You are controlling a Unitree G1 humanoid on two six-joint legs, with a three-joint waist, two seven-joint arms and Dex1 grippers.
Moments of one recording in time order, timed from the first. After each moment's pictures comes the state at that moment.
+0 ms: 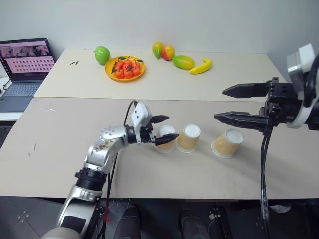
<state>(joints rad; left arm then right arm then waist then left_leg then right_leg) -0.62 0.36 -0.10 -0.01 -0.41 0.43 -0.95 -0.61 -1.08 -0.29 -0.42 1.00 0.97 0.90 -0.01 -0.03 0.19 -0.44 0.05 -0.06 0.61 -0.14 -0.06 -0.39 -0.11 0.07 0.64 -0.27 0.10</state>
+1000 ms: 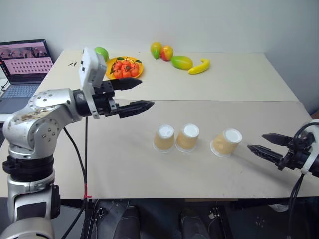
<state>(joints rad) -0.74 0.71 0.13 -0.28 -0.73 0.84 -0.89 0.05 -0.89 -0.54 -0.18 0.63 0.60 0.95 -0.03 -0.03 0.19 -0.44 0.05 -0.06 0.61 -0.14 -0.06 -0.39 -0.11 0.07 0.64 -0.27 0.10</state>
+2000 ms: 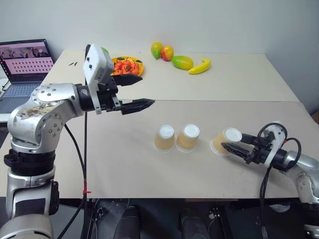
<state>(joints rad) -0.77 0.75 0.07 -0.26 -0.65 0.78 -0.90 -0.18 -0.74 -0.27 0.01 0.56 0.51 0.93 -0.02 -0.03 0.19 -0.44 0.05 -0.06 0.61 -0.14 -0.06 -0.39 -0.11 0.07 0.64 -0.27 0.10</state>
